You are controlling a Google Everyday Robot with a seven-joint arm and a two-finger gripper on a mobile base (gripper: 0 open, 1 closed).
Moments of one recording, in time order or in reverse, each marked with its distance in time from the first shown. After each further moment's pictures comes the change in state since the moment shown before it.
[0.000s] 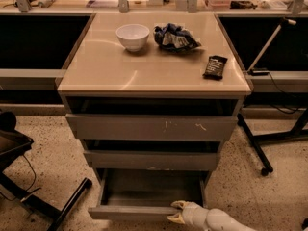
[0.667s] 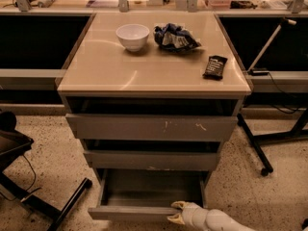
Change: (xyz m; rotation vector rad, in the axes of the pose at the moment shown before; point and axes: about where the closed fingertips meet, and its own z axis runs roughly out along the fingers) arm -0.005 0.004 0.001 0.000 0.000 0.000
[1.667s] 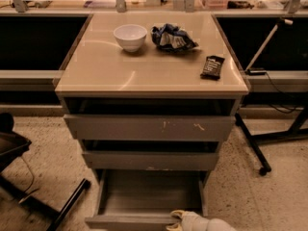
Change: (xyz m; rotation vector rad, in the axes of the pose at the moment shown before) arm 0.001 0.033 -0.011 -0.027 -0.018 -0.013
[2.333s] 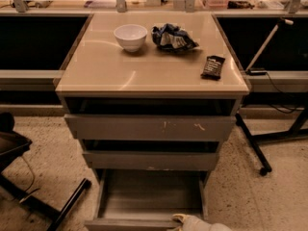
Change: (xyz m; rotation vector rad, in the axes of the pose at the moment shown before) arm 0.005 0.014 -0.011 0.000 -0.004 -0.003
